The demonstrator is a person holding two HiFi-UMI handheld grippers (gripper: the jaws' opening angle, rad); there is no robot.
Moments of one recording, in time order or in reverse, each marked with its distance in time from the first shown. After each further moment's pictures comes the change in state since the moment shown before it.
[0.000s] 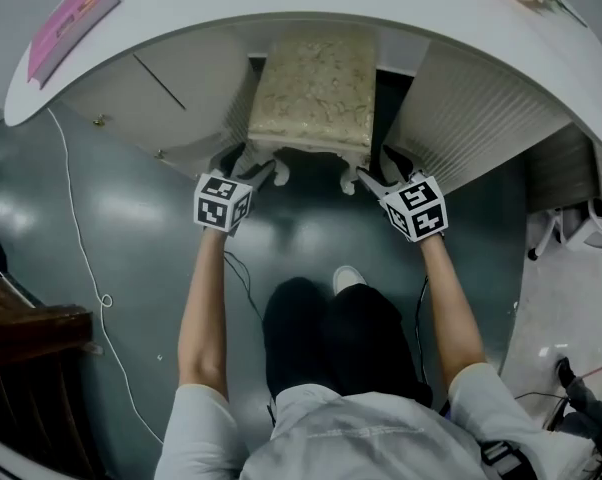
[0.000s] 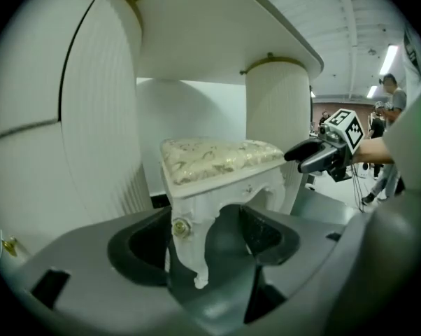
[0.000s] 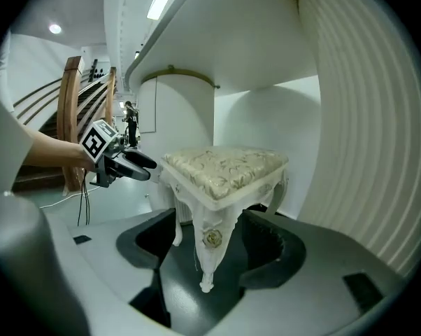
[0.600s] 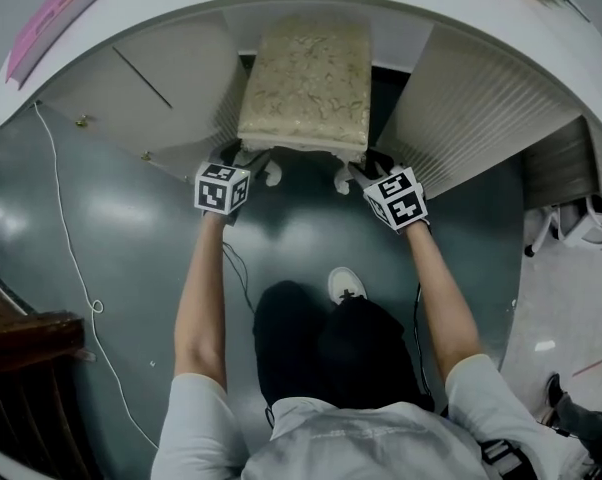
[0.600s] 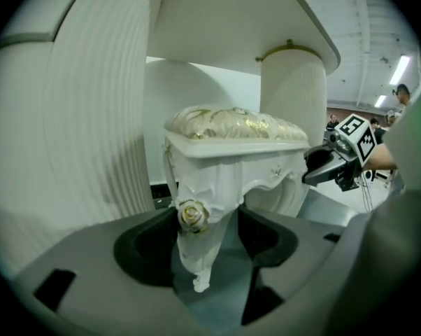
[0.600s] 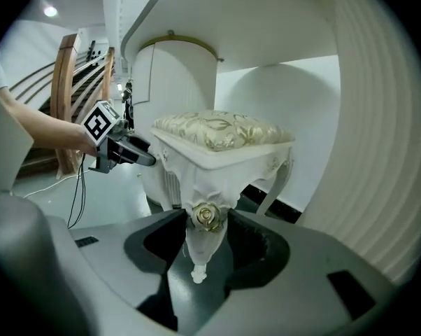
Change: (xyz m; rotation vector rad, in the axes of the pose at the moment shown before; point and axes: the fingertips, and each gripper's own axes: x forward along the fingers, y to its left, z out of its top) left arm 0.054 0.023 -0.032 -0.075 0.034 -0.005; right arm 0.051 -0.007 -0.046 -0.053 0.121 -0.023
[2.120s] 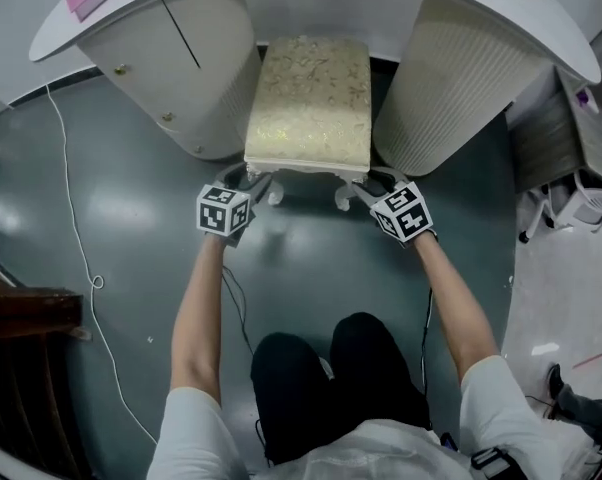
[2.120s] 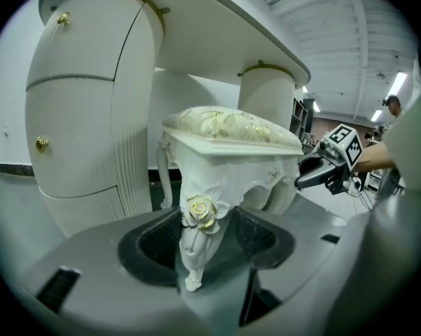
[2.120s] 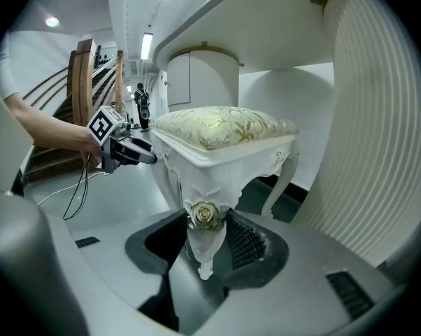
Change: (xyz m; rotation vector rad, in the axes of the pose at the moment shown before) left arm -0.115 -0.087 -0.076 -0.065 0.001 -0.050; right arm -0.097 0.102 -0.057 0.022 0.034 0.097
